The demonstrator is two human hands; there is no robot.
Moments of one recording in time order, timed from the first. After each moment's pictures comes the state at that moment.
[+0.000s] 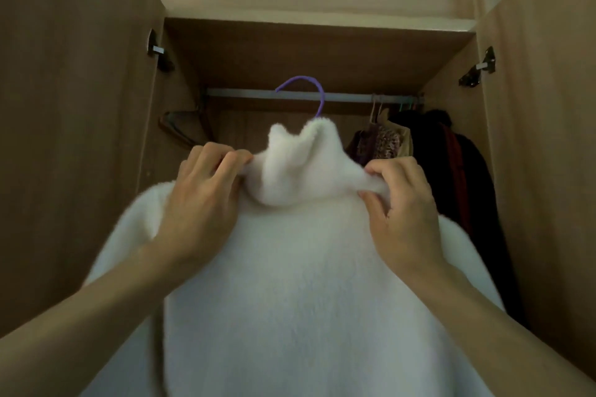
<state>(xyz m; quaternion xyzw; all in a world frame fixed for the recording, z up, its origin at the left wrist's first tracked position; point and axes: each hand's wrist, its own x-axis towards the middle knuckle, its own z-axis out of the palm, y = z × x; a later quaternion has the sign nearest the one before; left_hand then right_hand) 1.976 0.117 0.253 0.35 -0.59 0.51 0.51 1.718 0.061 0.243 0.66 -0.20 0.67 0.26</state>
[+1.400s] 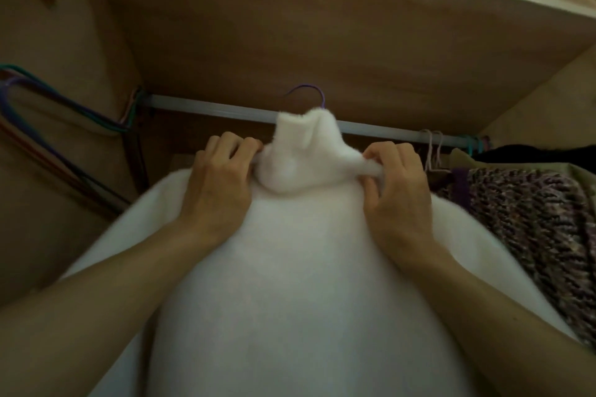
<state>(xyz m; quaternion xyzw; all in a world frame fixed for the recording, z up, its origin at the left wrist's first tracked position) 2.090 -0.291 0.447 0.26 -0.53 0.56 0.58 1.849 -0.295 0.427 0.54 -0.21 0.70 0.41</state>
